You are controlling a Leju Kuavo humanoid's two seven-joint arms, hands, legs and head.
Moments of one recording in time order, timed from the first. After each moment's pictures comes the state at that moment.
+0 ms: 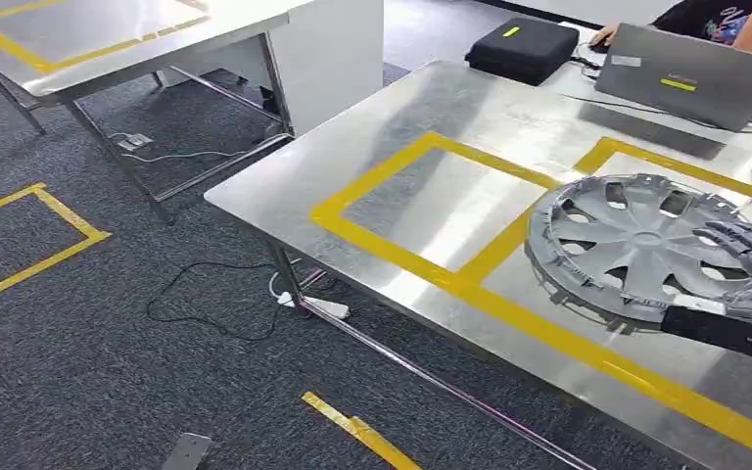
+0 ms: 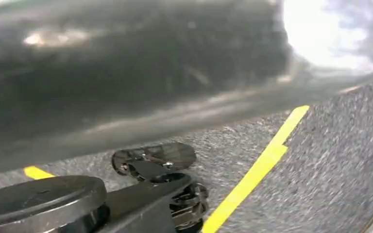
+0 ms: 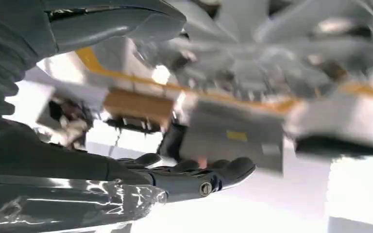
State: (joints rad) left arm -0.11 -0.16 1.06 -0.23 -0.88 -0.06 -0.47; right arm 0.12 -0.97 -0.10 -2.04 0.76 0.13 0.08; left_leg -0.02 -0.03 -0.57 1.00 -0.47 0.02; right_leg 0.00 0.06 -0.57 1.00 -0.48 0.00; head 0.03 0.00
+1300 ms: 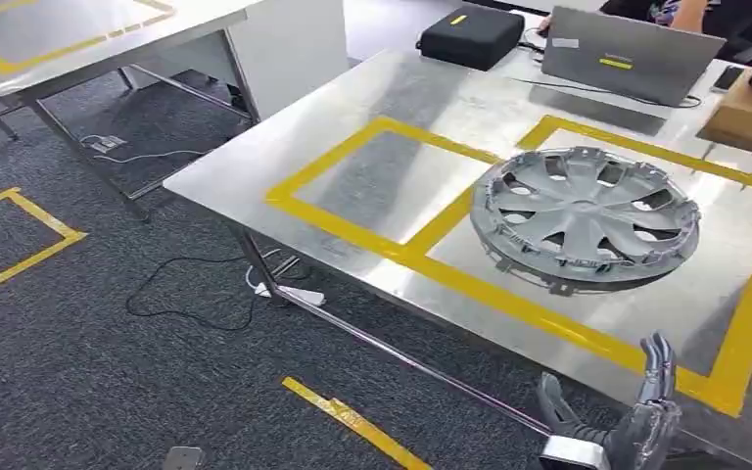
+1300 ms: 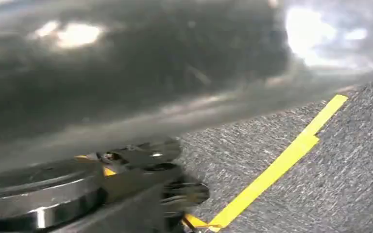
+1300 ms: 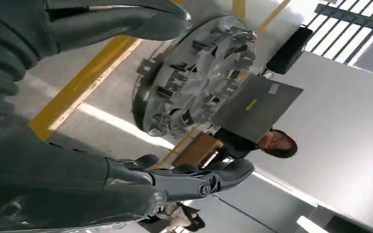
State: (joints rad) left arm -0.09 -0.18 1.17 -0.23 -0.85 0.01 -0.48; right arm 0.42 0.15 -0.02 -1.75 0.64 -0.65 -0.63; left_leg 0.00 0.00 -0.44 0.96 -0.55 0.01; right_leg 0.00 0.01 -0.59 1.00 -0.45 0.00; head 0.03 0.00
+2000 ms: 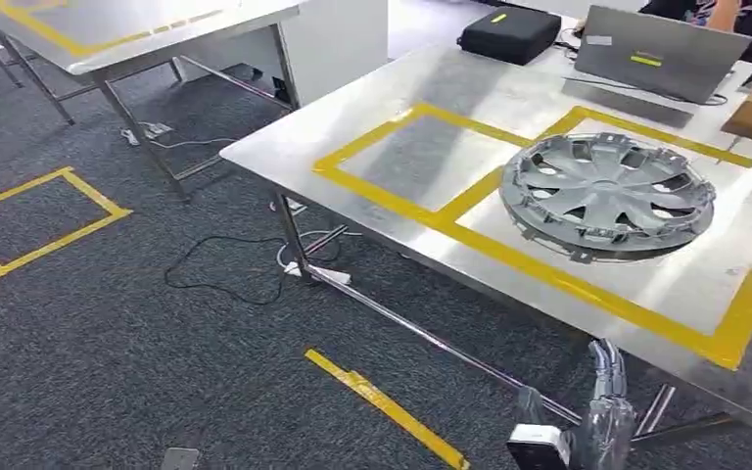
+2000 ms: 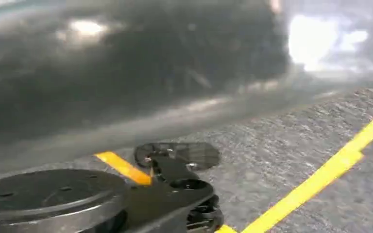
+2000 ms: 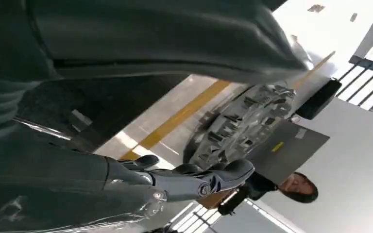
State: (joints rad) left arm -0.08 -0.19 1.18 -0.23 -0.85 0.02 -0.48; right arm 0.38 0.15 -0.02 -1.59 0.69 -0.62 -0.57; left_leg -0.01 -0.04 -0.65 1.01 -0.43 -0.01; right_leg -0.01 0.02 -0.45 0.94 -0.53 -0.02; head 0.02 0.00
